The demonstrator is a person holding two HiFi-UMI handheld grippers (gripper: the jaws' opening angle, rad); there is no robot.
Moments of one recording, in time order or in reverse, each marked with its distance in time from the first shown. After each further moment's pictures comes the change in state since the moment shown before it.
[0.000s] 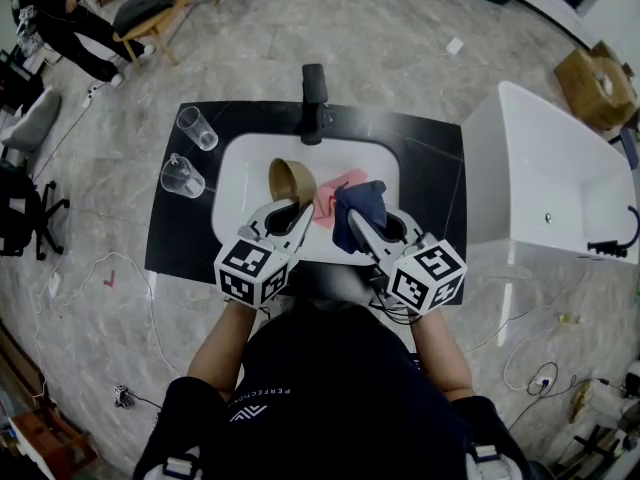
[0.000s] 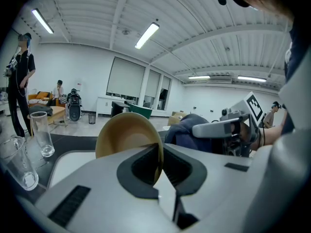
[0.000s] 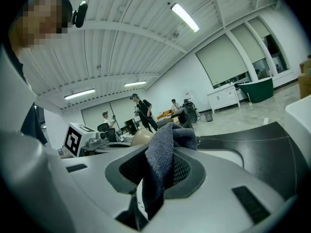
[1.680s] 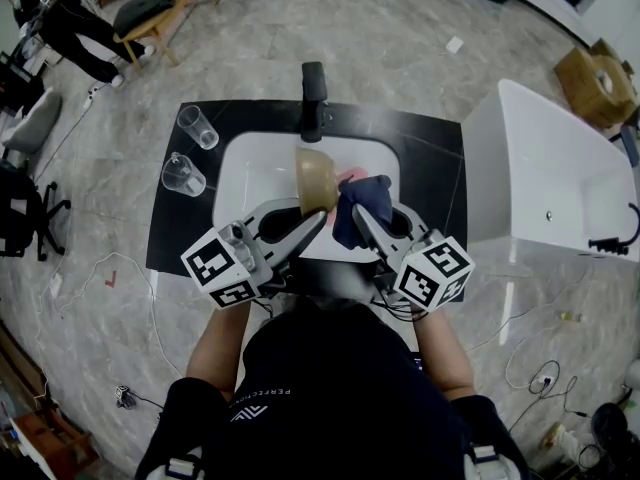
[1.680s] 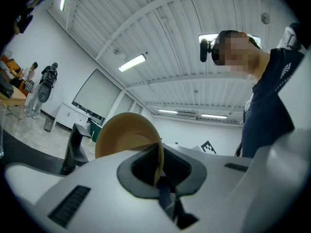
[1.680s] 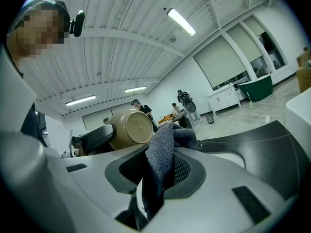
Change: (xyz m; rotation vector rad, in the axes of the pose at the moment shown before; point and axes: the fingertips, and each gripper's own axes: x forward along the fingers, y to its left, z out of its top) left arm -0.046 -0.056 0.079 -0.076 -0.379 -0.449; right arm -0.007 0.002 0.012 0.035 -0.061 0.022
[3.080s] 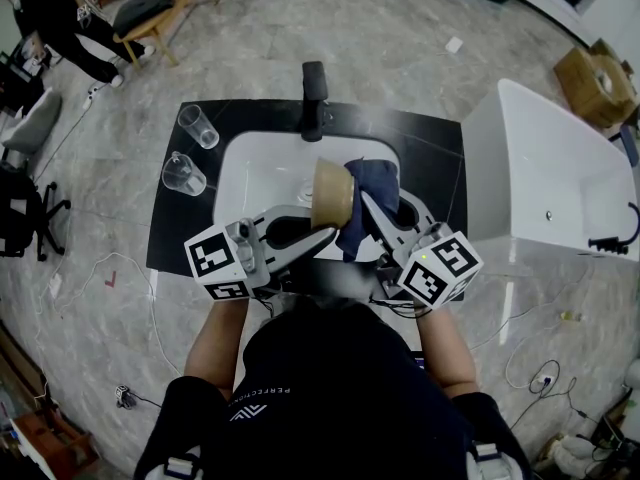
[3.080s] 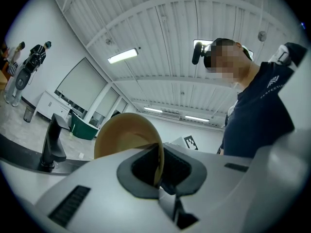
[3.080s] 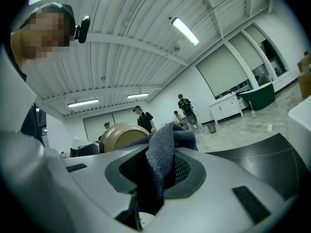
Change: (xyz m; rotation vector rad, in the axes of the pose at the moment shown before) left arm 0.002 -0.027 -0.005 -0.043 0.024 -0.215; right arm 0.001 0.008 0.034 -0.040 -0.100 0.011
